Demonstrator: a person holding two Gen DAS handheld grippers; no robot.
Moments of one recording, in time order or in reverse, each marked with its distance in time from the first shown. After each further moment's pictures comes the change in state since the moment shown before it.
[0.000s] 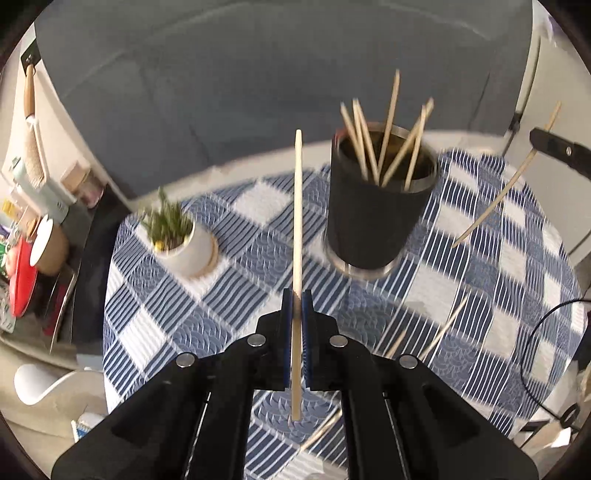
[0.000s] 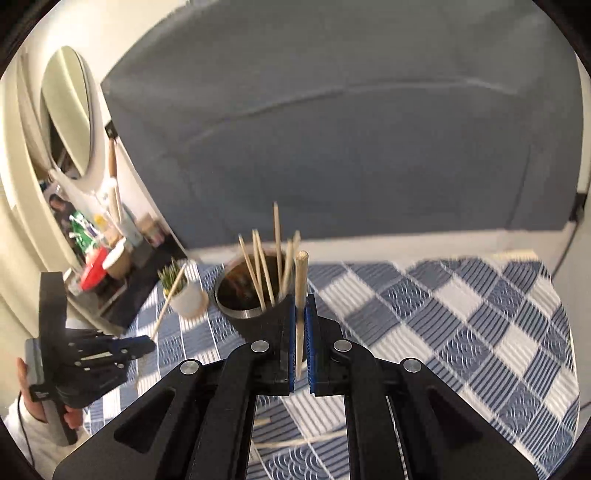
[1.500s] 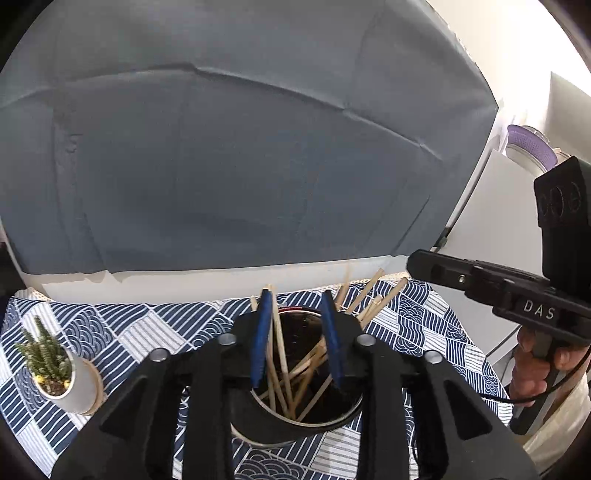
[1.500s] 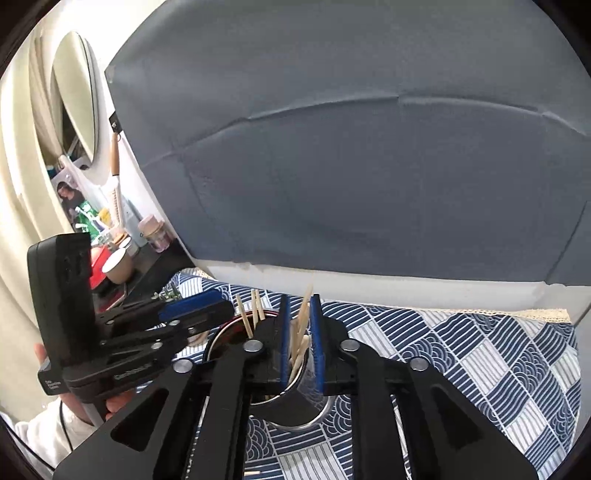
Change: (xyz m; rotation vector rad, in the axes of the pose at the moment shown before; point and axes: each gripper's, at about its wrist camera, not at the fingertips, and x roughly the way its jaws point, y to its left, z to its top) left arm 0.039 -0.008 0.095 -0.126 -0.364 -0.402; right arm 0.074 0.005 0.062 -0.099 0.029 0.060
